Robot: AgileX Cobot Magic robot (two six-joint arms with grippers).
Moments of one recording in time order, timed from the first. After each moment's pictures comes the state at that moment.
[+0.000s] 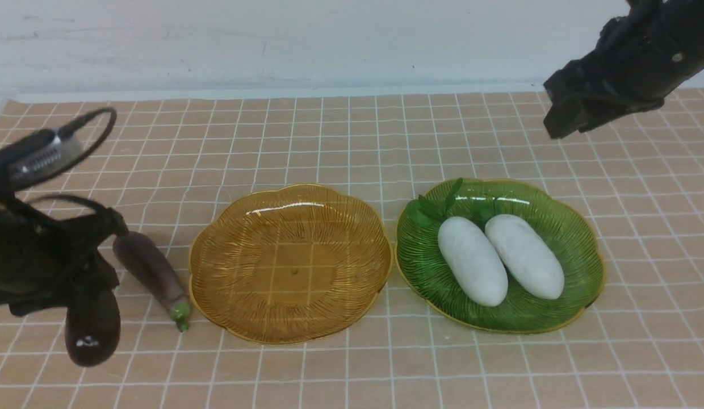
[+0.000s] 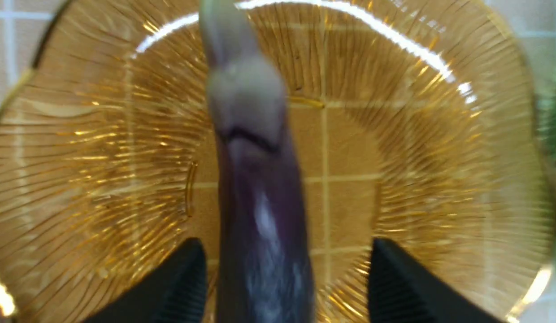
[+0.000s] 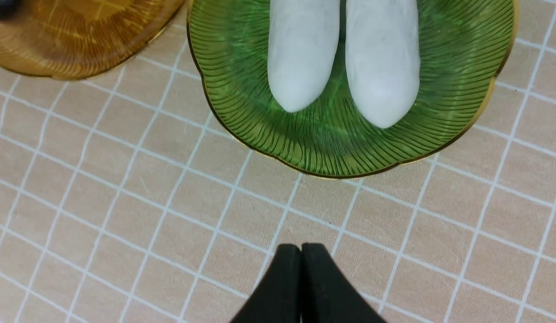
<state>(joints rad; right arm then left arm) 0.22 1.22 -1.18 0.24 1.26 -0.16 -0.27 1.87 -1.44 -0.24 0.85 -0.21</state>
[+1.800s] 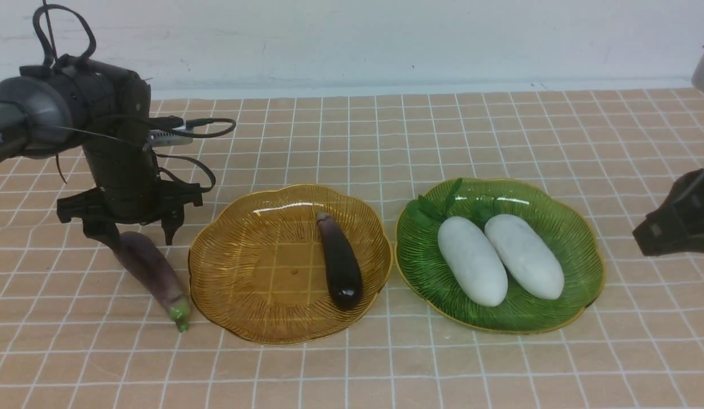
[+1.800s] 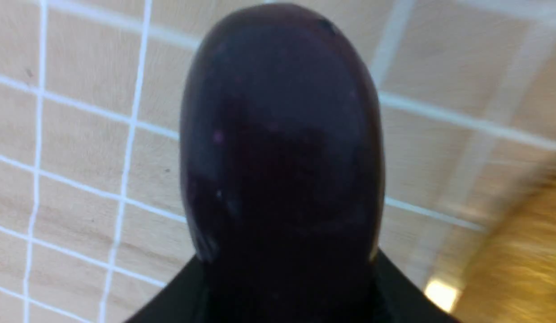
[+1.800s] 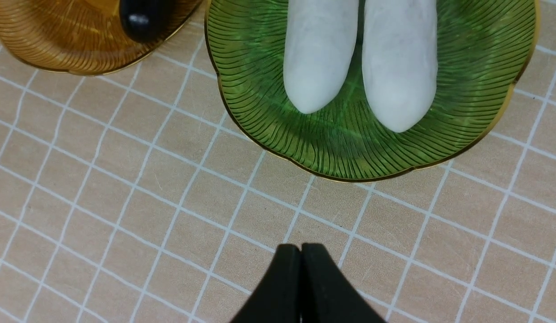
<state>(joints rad) 0.22 1.22 -1.18 0.27 1.26 -0.19 -0.12 2.03 -1.63 0.18 1.18 -0.44</state>
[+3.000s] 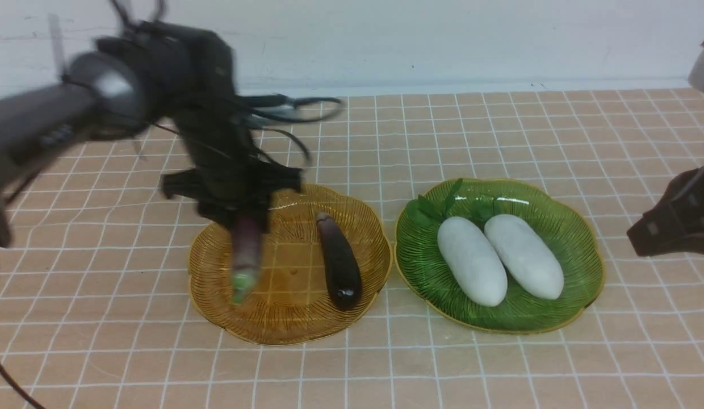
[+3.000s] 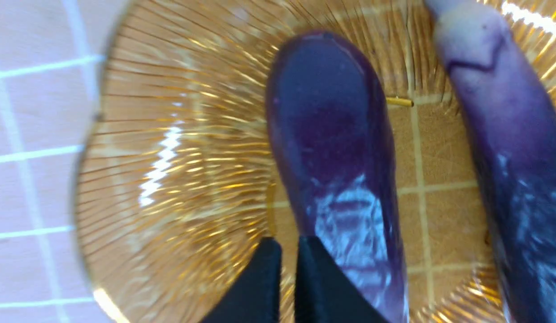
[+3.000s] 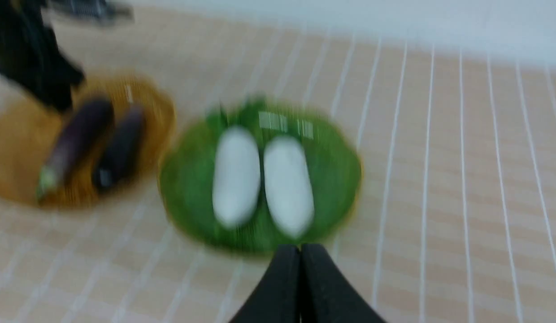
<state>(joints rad) 0.22 0.24 -0.66 0.08 0.91 -0.04 -0.39 2.02 -1.66 0.12 1.07 -0.32</state>
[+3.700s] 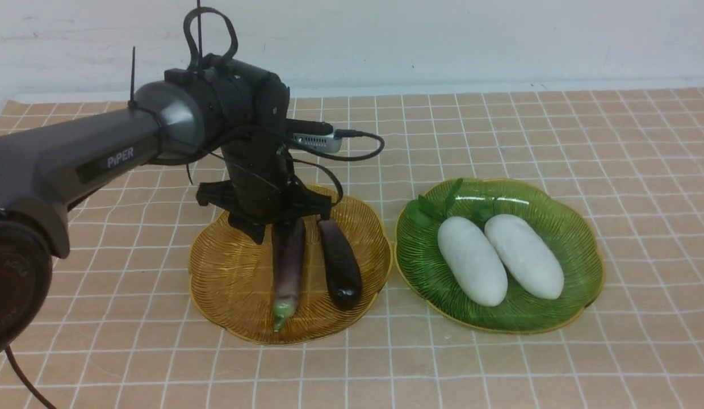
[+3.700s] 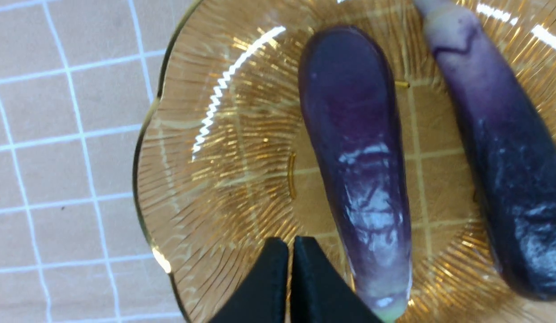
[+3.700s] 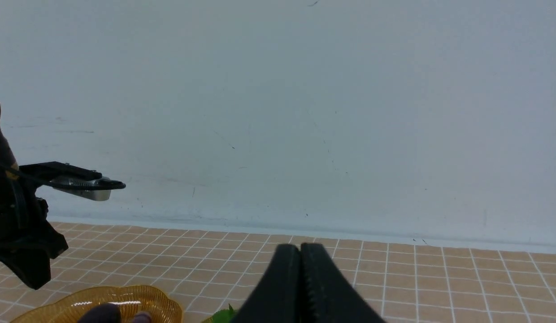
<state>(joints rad) 0.22 0.09 -0.33 0.14 0.31 -0.04 -0.39 1.93 -1.66 0.14 1.14 -0.30</state>
